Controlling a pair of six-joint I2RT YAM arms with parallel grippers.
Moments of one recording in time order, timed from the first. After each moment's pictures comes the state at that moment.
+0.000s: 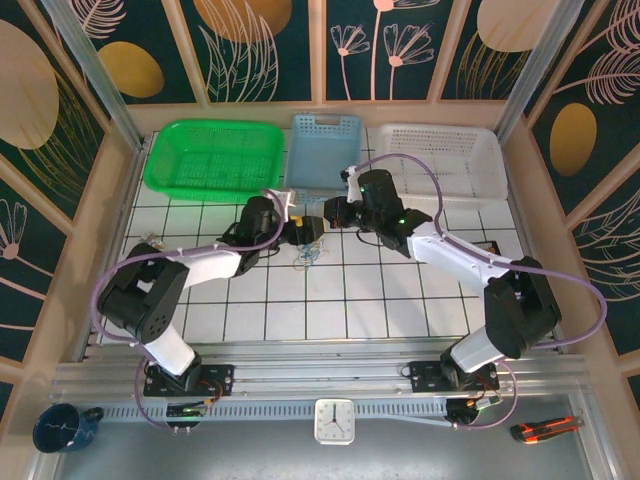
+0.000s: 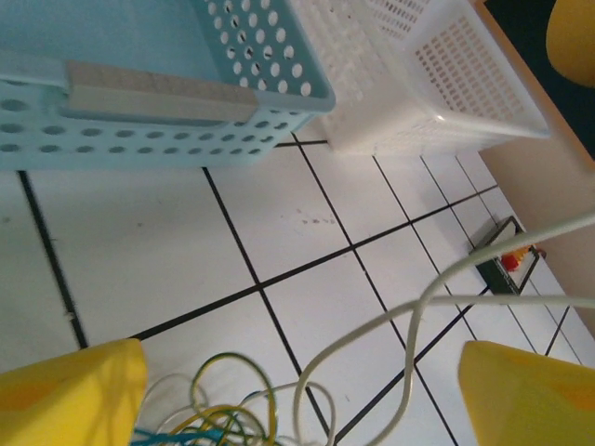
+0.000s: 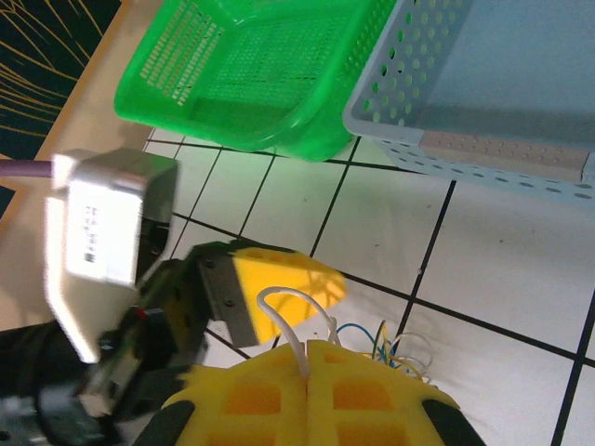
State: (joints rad) left arm -0.55 1.68 0.78 0.44 0.35 -0.55; right arm 0.64 1.50 1.04 -0.06 -0.26 0.52
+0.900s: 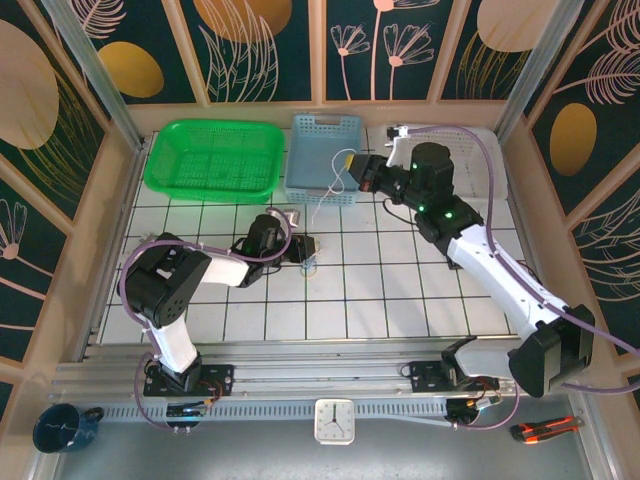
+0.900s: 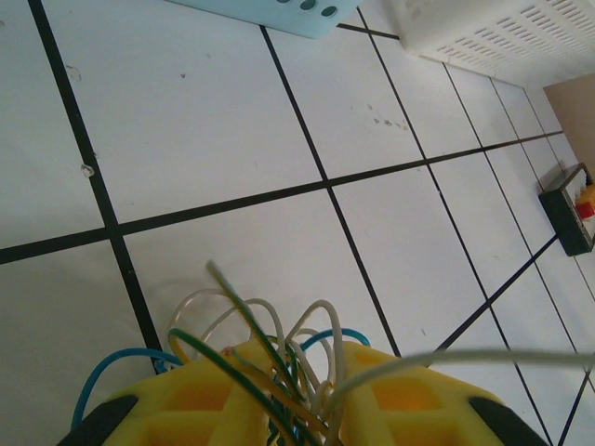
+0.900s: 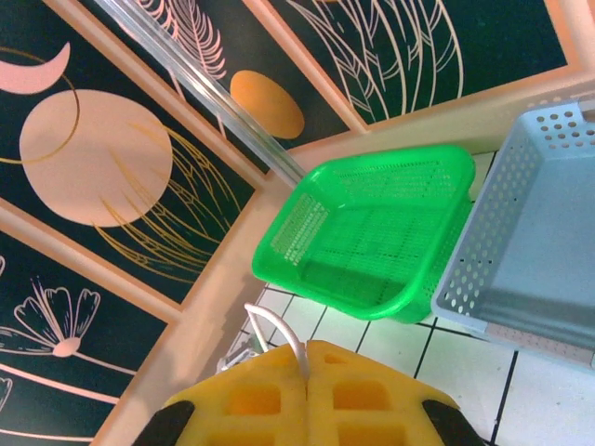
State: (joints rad) left arm -0.57 1.79 0.68 0.55 0.33 -0.60; right arm 0.50 1.26 1.14 -0.03 -0.35 0.64
